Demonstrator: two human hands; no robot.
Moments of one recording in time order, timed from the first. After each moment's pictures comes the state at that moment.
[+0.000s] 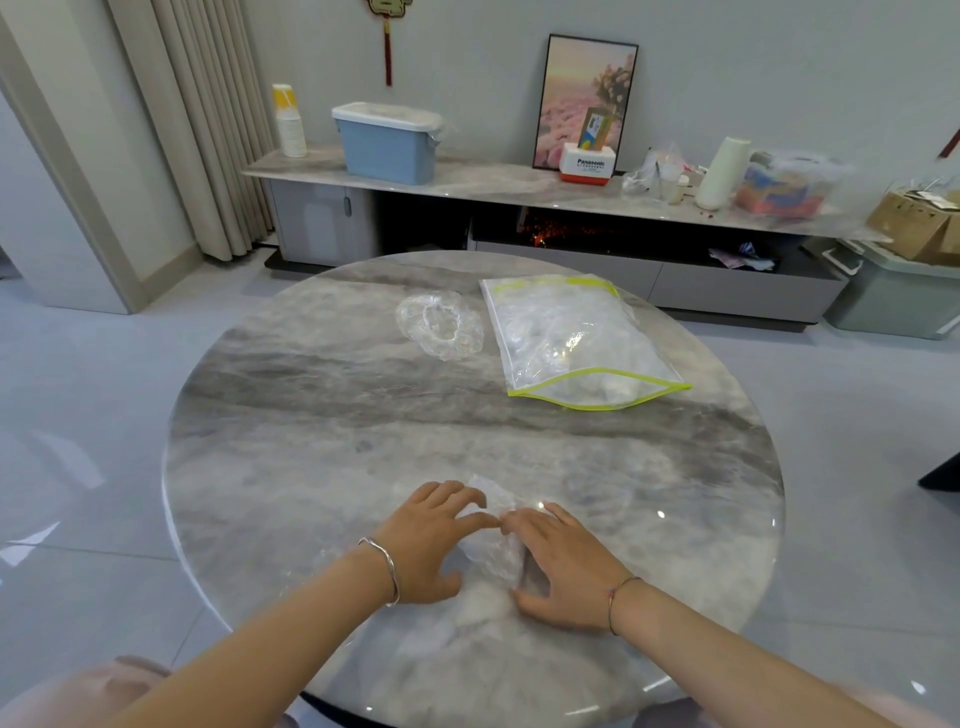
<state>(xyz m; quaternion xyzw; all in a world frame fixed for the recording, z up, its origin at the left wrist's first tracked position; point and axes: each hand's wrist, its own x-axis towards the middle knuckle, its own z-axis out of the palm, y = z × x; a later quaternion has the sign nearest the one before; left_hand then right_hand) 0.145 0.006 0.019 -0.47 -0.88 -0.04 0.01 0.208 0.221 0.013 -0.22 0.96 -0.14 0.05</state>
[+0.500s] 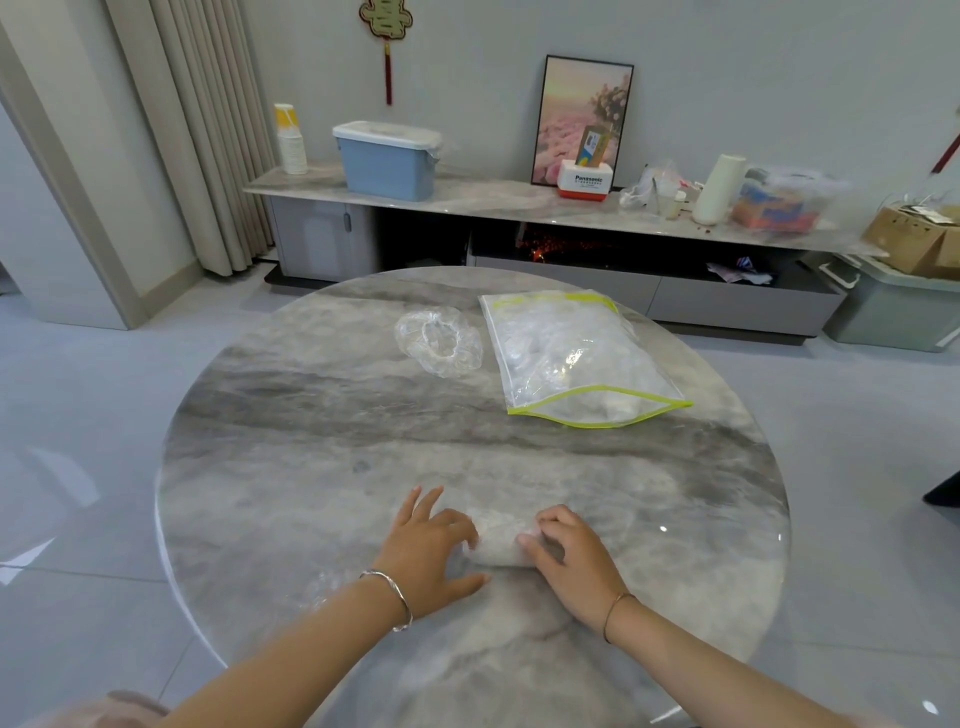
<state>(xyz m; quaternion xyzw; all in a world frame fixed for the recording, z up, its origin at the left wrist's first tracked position) 0.140 0.016 0.005 -0.33 -0.93 -0.12 -0.02 0.189 0.223 -0.002 0.01 0.92 -0.38 -0.02</state>
